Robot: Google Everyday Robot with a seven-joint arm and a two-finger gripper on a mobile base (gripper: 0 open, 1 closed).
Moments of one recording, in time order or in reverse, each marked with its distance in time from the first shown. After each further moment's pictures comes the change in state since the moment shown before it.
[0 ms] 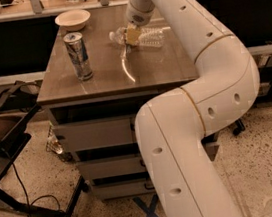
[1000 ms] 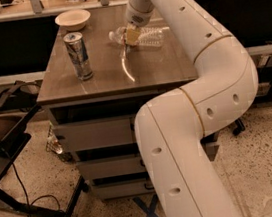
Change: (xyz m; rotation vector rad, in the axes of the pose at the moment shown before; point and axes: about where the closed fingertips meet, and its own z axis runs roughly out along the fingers) arm 0.000 0.001 0.002 -0.004 0.001 0.000
